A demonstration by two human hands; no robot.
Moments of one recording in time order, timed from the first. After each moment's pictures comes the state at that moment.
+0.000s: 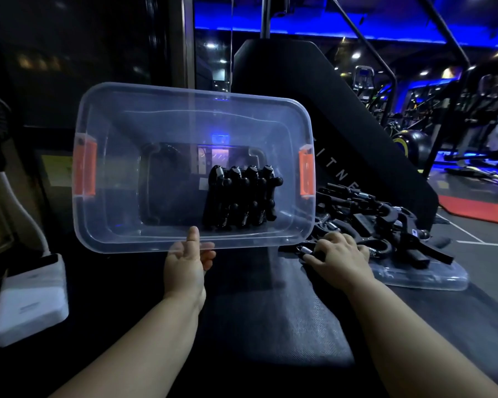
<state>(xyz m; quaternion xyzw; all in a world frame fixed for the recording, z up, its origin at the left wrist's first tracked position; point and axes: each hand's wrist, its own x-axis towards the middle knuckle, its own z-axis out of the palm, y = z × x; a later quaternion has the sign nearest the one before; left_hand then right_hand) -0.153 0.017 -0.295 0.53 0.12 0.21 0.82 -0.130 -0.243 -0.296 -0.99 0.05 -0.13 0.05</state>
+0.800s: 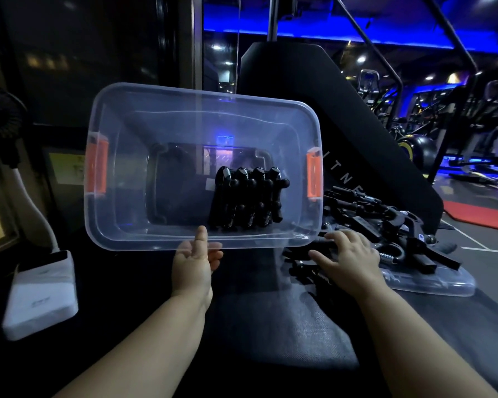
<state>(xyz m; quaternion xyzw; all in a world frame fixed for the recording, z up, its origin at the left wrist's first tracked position) -0.156 0.018 -0.293 0.52 0.11 0.20 0.82 -0.145 -0.242 -0.291 -0.97 0.05 -0.22 0.13</state>
